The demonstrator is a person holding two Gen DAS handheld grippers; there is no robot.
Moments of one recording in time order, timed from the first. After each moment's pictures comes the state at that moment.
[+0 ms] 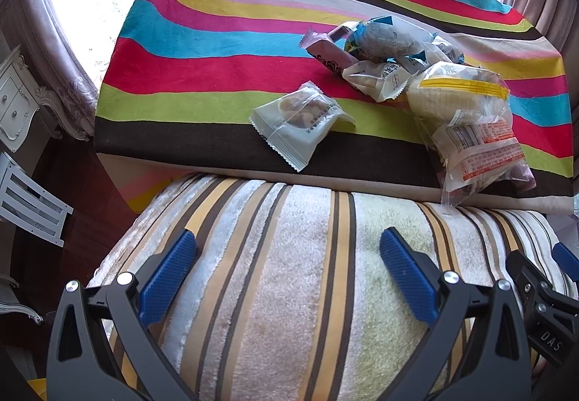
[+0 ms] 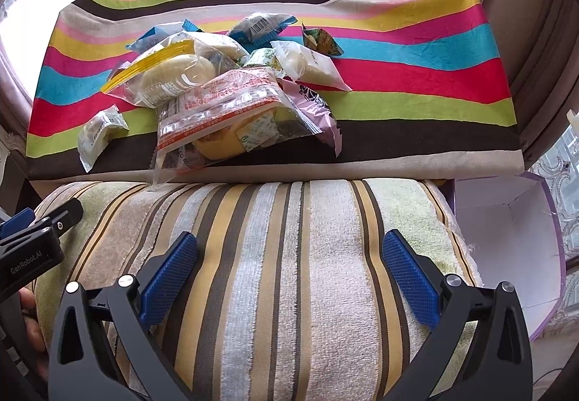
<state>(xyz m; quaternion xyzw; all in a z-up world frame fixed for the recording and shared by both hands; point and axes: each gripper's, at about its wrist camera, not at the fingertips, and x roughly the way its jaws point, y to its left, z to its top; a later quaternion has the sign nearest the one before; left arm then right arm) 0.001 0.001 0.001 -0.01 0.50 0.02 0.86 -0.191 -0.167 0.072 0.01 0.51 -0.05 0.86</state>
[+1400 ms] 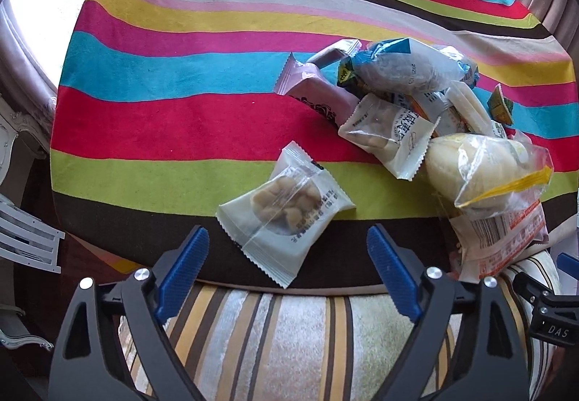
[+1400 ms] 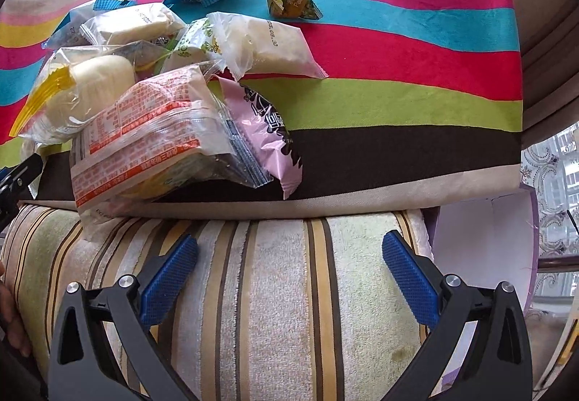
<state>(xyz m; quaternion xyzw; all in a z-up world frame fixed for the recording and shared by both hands) 0.097 -0.004 -0.008 0.01 0.53 -0.02 0.85 -0.007 -0.228 0.019 -0.01 0.63 -0.08 0.77</state>
